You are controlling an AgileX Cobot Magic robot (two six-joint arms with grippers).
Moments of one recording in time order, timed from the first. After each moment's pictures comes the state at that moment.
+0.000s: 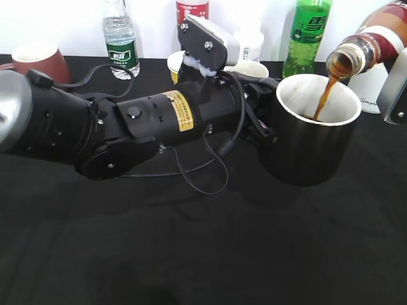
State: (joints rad) left arm -0.79 1.90 -1.01 0.41 -0.78 -0.26; right arm 0.03 1.38 -0.52 -0.51 -0.93 -1.20
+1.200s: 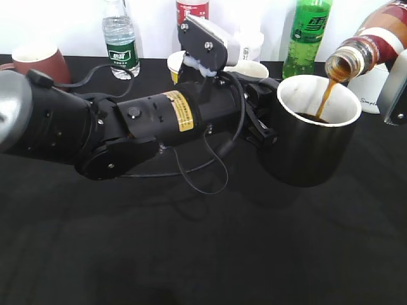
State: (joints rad) left arm -0.79 1.90 -1.01 0.41 -0.78 -0.26; right arm 0.03 1.38 -0.52 -0.51 -0.94 -1.24
